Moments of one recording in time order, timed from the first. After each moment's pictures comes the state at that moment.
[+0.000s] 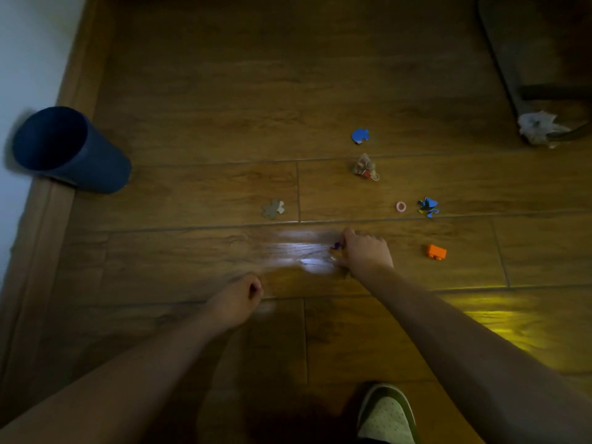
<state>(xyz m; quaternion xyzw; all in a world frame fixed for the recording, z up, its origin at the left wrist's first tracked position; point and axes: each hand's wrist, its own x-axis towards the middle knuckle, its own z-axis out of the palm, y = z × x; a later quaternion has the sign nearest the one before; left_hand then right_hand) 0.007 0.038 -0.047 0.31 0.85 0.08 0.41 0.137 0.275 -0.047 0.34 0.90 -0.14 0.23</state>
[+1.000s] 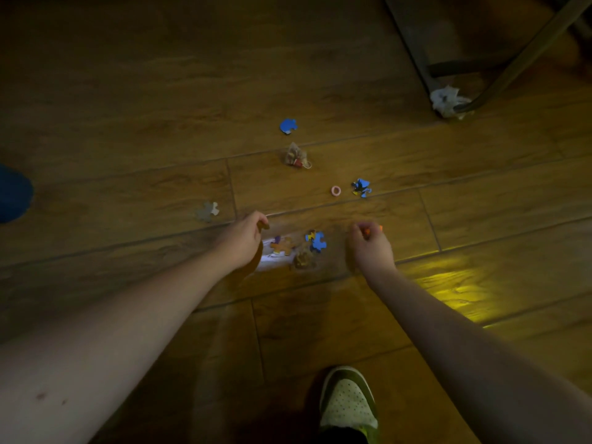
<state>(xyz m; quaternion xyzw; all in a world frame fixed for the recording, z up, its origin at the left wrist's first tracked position) 0.022 0.189 -0.040 0.44 0.83 0.11 0.32 0.240 0.311 -0.042 0.64 0.62 -0.45 -0.09</state>
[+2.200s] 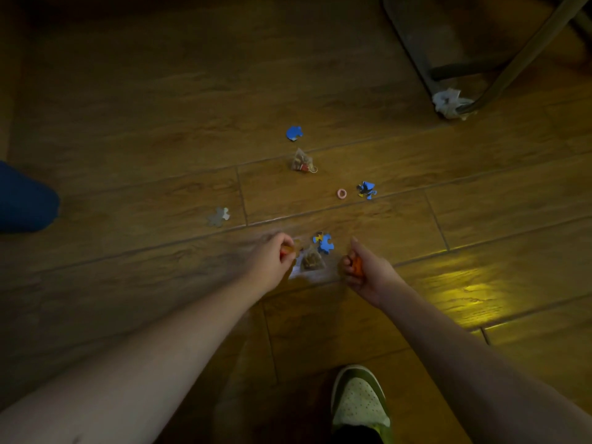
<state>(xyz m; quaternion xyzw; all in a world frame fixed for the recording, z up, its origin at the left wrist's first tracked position) 0.072 0.175 -0.020 0.40 0.82 0.18 0.36 0.248 0.283 -0.047 0.55 0.20 -0.80 -0.13</state>
